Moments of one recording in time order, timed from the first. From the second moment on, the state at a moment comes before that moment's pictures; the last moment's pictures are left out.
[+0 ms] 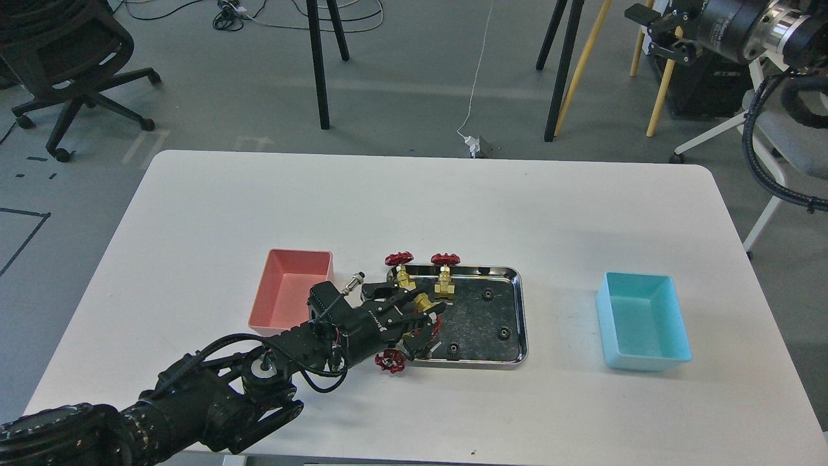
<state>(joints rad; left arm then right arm) -0.54 0.05 -0.31 -0.71 2.18 0.46 -0.28 1.23 -0.70 0.41 0.95 -0.32 0.34 0.03</state>
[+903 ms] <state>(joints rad) -0.37 0.57 -0.56 -1.10 2.07 0.46 -0.26 1.23 -0.68 0.42 0.89 -0.32 0.34 0.03</state>
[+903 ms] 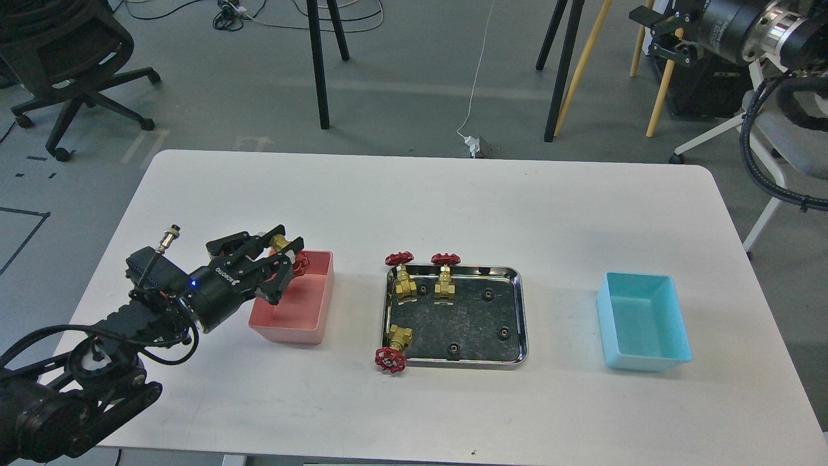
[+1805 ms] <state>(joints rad) -0.28 0.45 -0.59 -1.02 2.06 0.46 -0.25 1.24 -0.61 0.42 0.90 -0.32 0.26 0.03</state>
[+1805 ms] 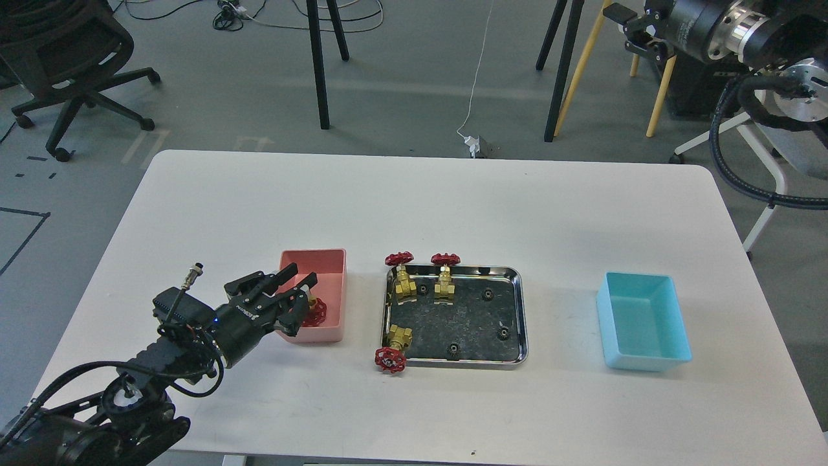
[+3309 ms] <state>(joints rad) -1.17 0.70 -0.90 -0.86 0.60 0.02 -0.21 1.43 -0.10 -0.68 1.04 -1.37 0.42 0.27</state>
